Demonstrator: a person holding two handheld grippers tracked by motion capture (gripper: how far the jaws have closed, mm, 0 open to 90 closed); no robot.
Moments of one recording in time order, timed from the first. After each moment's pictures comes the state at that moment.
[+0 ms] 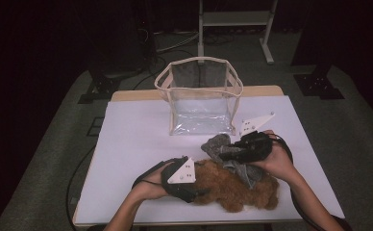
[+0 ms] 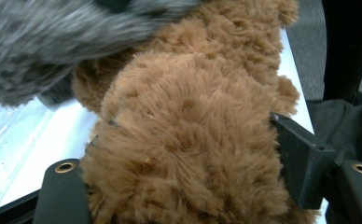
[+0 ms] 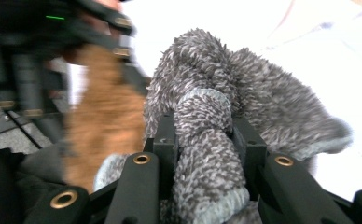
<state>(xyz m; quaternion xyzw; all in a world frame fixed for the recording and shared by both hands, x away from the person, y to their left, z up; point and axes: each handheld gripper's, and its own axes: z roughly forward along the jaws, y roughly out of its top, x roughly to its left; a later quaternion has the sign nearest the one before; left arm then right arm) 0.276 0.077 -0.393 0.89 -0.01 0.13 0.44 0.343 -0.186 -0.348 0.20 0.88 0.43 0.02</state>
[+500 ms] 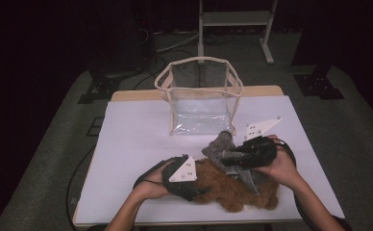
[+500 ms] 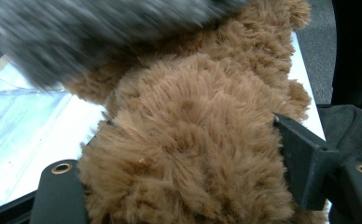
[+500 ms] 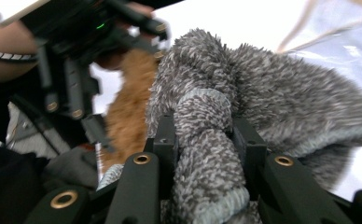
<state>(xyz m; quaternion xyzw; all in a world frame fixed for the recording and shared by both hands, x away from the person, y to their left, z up) 0.282 0.075 -0.394 0.88 0.01 0.14 0.45 0.318 -0.188 -0.343 0.19 0.87 0.46 0.00</state>
